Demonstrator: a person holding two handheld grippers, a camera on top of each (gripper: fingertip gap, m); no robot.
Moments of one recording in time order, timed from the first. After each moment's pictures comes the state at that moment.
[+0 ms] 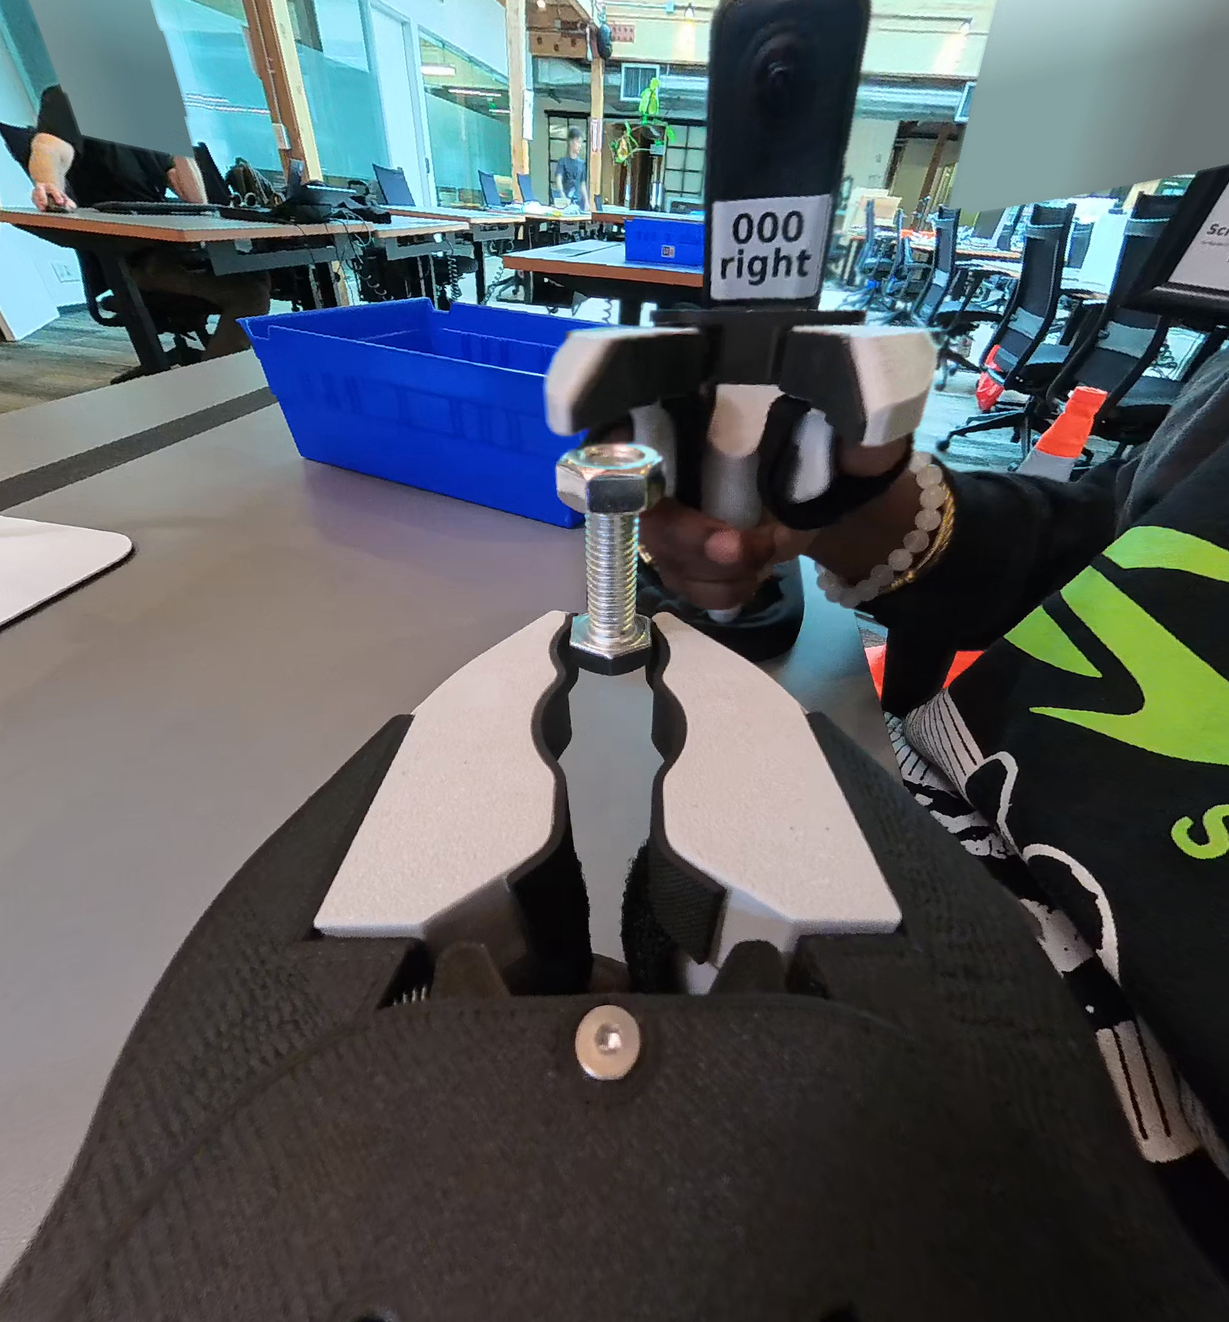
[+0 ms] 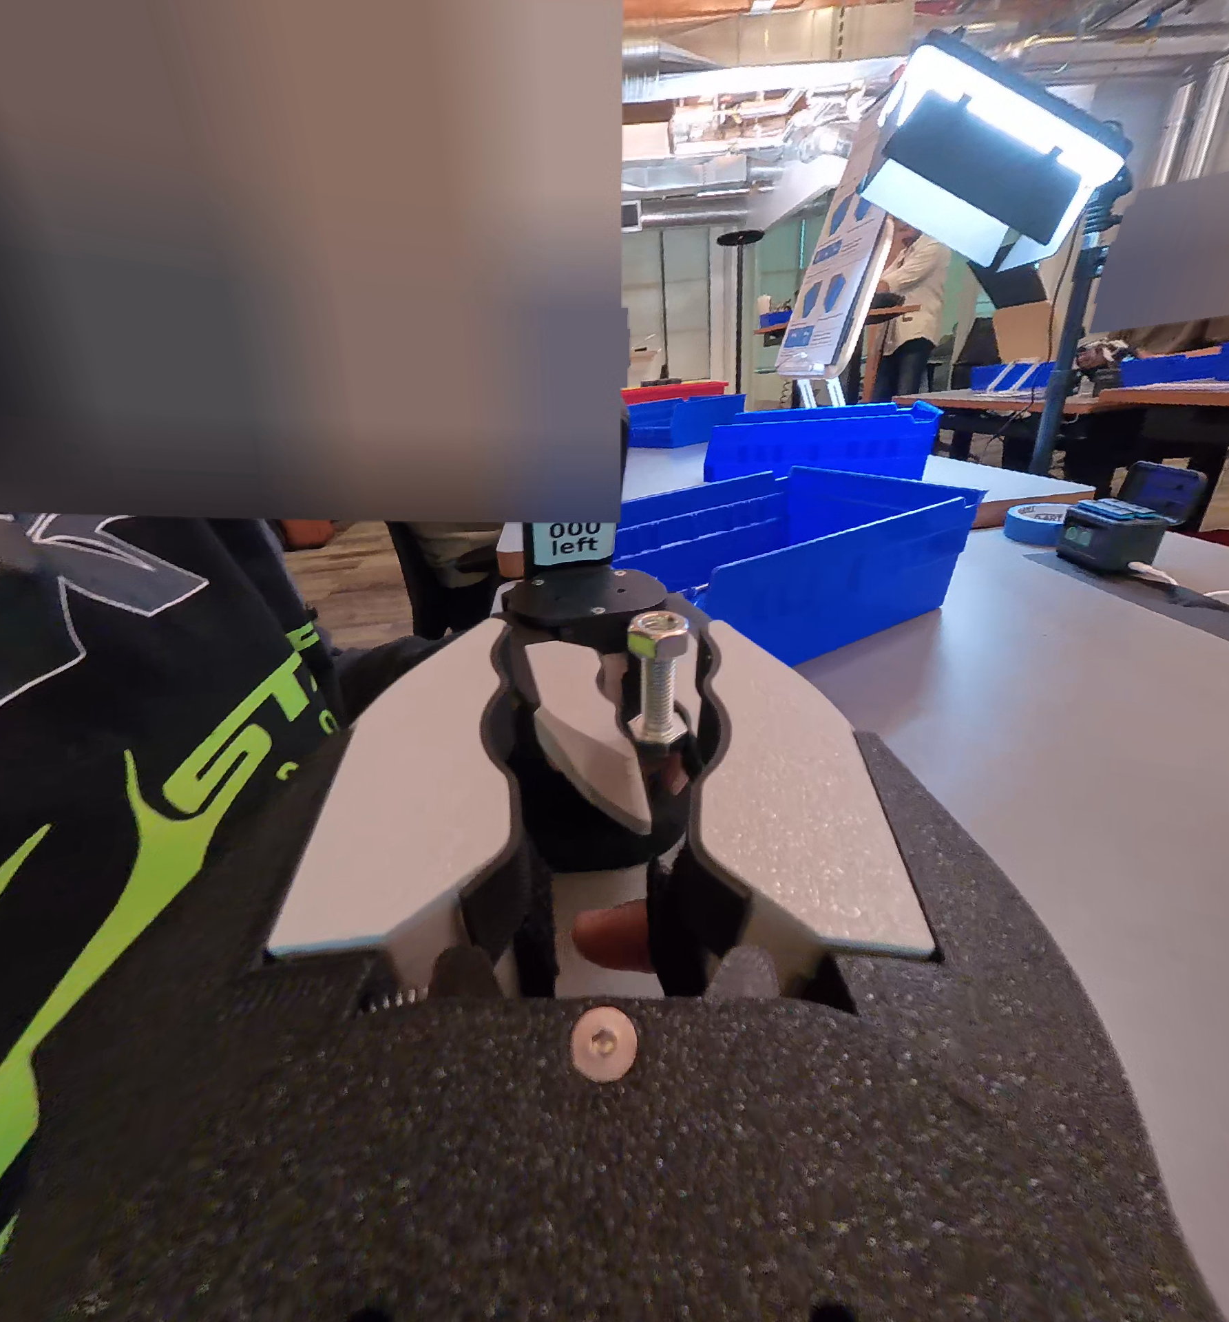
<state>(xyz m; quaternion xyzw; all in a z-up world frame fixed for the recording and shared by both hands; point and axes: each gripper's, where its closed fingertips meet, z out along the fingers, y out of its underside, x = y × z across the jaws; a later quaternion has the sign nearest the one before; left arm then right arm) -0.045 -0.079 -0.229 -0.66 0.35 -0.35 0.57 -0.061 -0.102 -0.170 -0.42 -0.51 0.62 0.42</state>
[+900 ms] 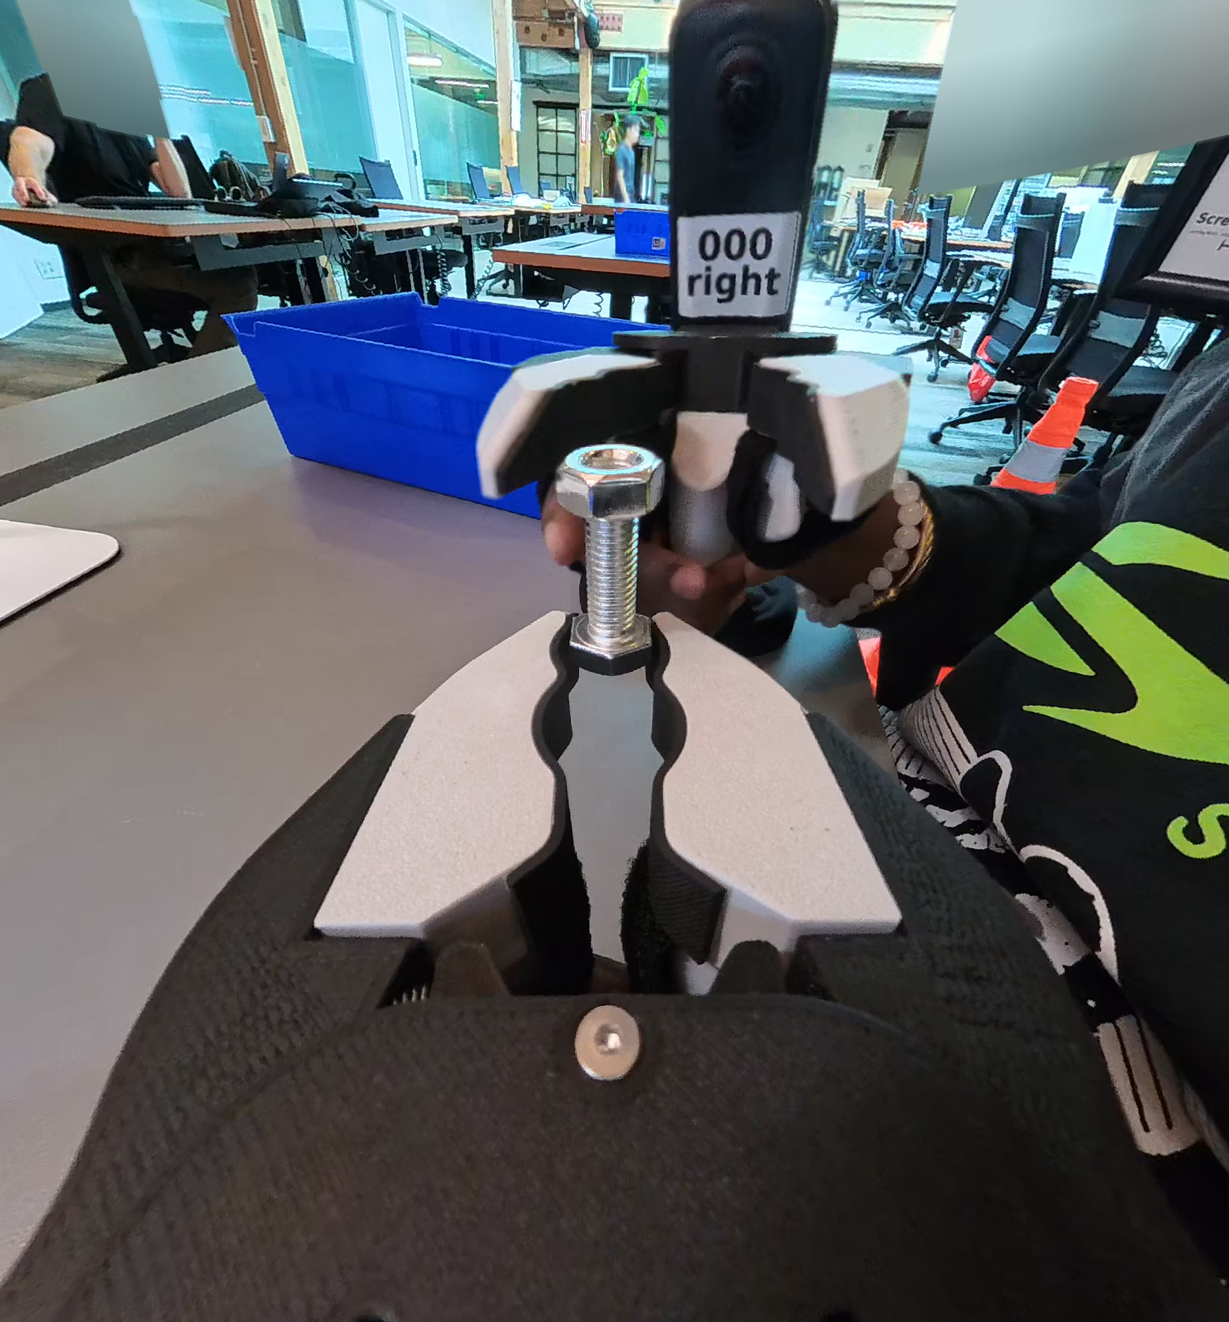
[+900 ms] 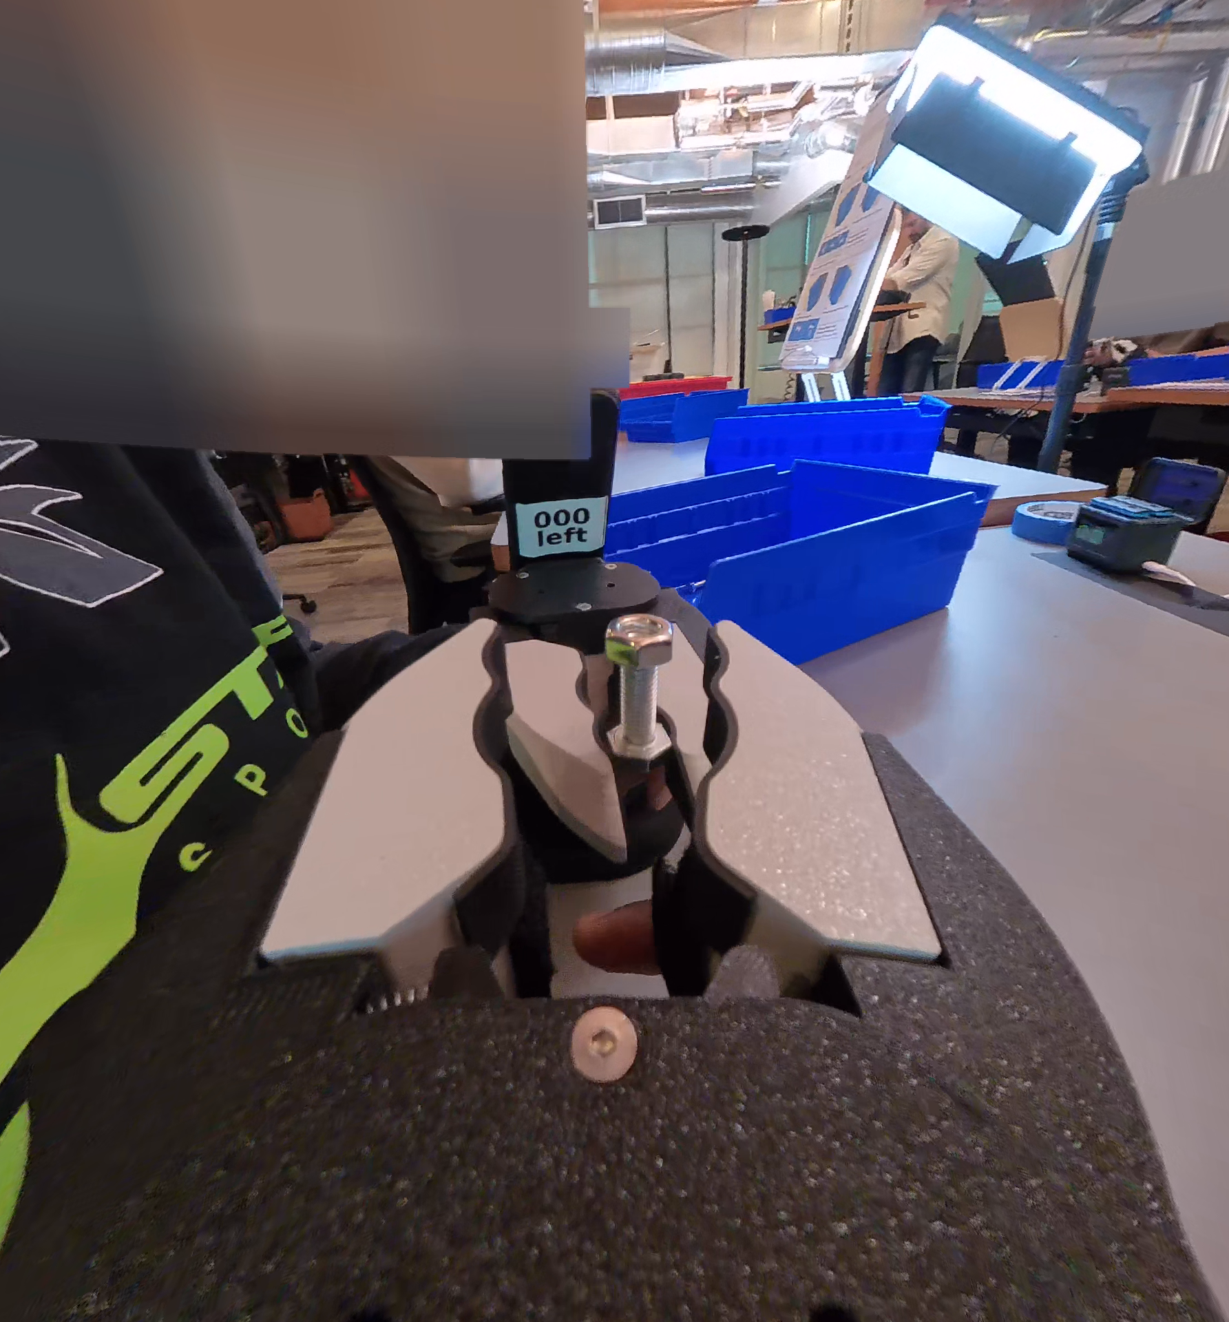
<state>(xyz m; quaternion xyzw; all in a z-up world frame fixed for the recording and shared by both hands) -0.045 -0.079 -0.229 -0.66 0.35 -0.35 0.57 -0.077 -0.103 -0.178 -0.42 -0.52 0.61 0.42</state>
